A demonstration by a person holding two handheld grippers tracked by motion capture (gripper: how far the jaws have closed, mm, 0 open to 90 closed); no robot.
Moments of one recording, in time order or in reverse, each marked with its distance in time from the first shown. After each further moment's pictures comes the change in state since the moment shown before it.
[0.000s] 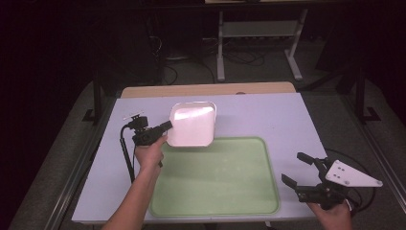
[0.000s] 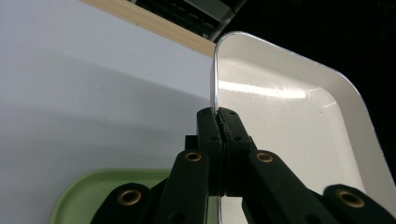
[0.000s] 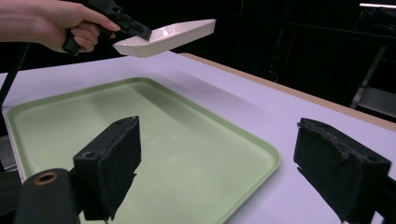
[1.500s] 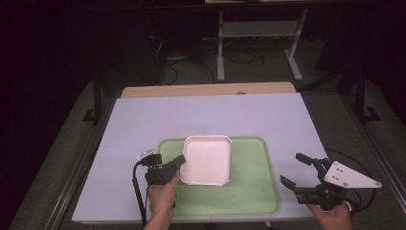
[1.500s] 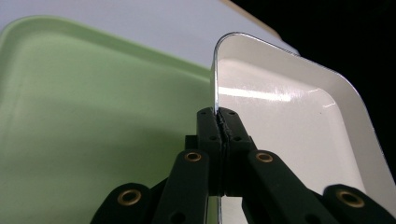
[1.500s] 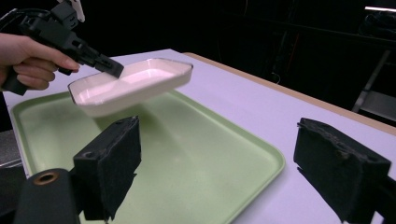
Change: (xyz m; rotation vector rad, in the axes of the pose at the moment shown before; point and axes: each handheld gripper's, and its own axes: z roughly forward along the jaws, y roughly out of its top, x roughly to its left) left arm -0.027 -0.103 -0.029 0.067 0.033 0.000; right arm 0.004 0.002 0.000 0.004 0.013 -0.023
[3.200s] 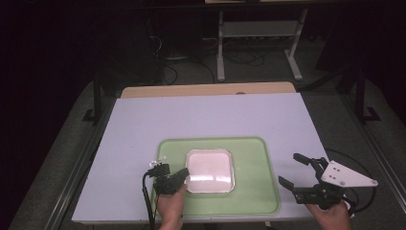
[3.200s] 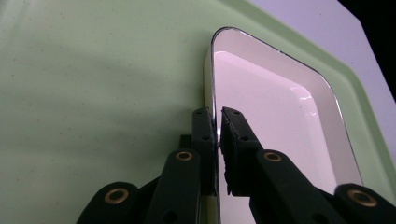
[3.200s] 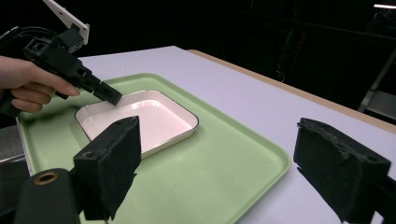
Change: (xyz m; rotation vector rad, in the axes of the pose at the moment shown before) left arm 0.000 -0.029 0.014 0.083 0.142 -0.077; right arm 0.000 0.000 0.005 0.013 0.018 -0.008
